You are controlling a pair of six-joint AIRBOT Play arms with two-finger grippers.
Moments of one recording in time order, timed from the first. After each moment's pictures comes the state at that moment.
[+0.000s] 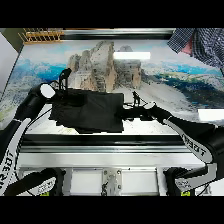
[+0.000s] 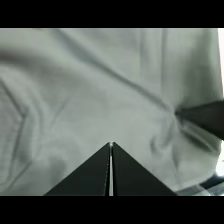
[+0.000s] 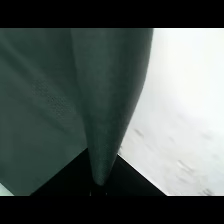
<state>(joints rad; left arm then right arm) -0.19 -1.28 1.04 1.10 -0.96 -1.48 0.38 -1.65 0.91 -0.23 0.65 1.14</state>
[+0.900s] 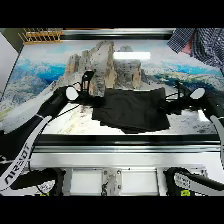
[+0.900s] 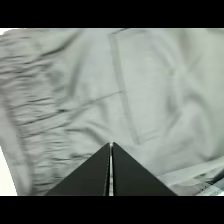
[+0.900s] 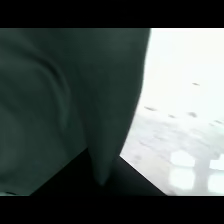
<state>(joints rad) -0.44 -1.45 1.15 1.10 -0.83 -1.50 -0.16 -1.30 1.00 -1.13 1.14 1.47</state>
